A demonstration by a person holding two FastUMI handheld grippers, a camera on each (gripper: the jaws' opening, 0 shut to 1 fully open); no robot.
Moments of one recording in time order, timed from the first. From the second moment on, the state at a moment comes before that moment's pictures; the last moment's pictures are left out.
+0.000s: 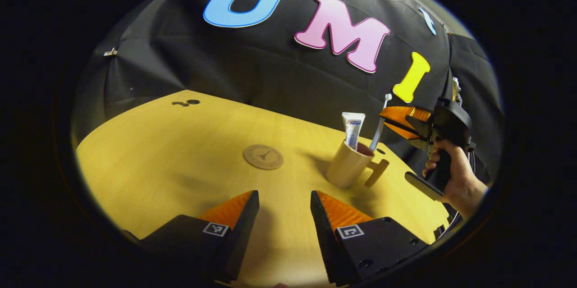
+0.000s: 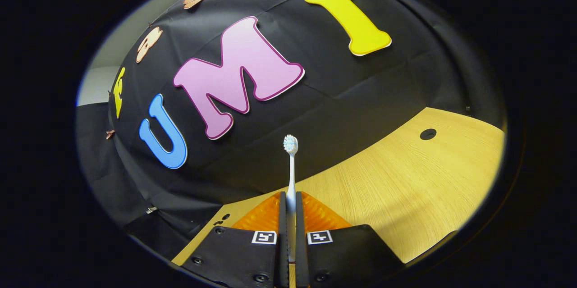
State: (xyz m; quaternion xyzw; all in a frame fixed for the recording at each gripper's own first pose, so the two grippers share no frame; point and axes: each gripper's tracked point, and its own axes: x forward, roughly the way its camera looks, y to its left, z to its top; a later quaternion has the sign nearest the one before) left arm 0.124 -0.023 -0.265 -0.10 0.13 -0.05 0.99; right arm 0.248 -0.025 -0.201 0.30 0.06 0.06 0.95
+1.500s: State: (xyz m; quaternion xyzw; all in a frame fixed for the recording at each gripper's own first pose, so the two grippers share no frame) left arm 0.109 -0.021 -0.268 -0.11 0.15 -0.04 0.98; right arm 0.202 -0.016 -0.262 0.20 0.14 0.07 0.97
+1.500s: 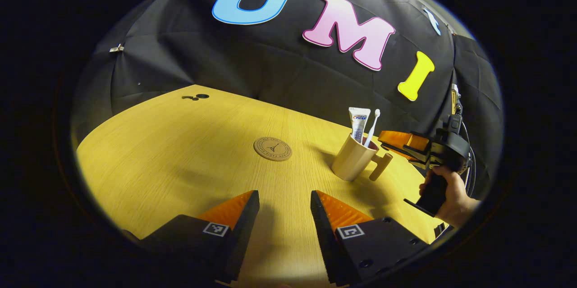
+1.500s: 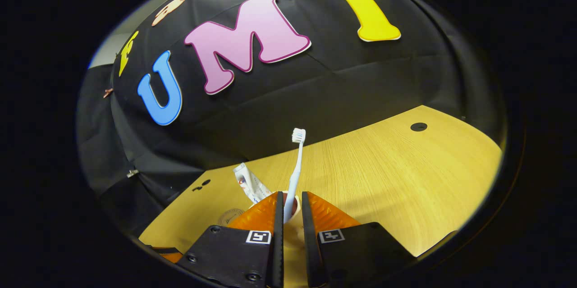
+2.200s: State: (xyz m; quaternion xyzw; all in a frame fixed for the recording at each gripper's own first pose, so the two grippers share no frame) left arm 0.086 -0.017 -0.234 -0.07 0.18 -0.04 0.98; right arm 0.133 -0.027 -0.314 -0.03 0.40 0.18 0.90
